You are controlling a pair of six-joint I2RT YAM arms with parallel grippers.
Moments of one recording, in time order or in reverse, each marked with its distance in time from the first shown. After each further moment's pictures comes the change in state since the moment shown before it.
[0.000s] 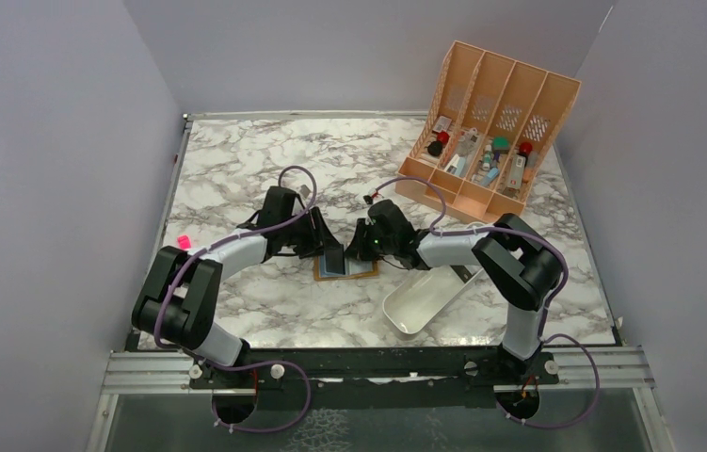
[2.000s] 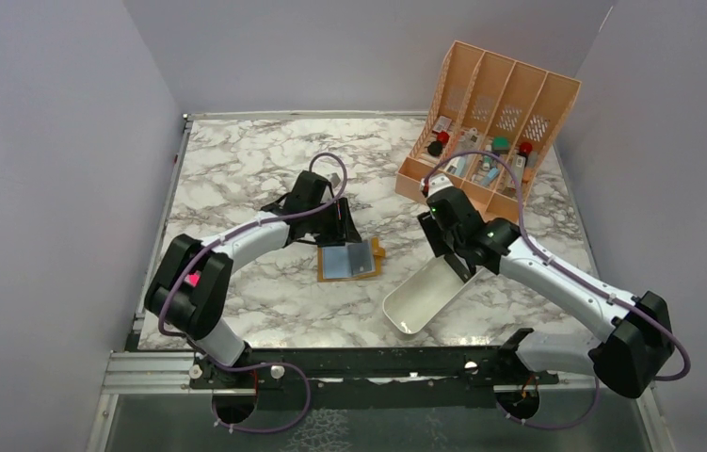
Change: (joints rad) left arm -0.168 0.093 0.232 -0.137 -0.090 0.036; right arm -0.108 -0.668 0.006 -0.884 0.549 -0.602
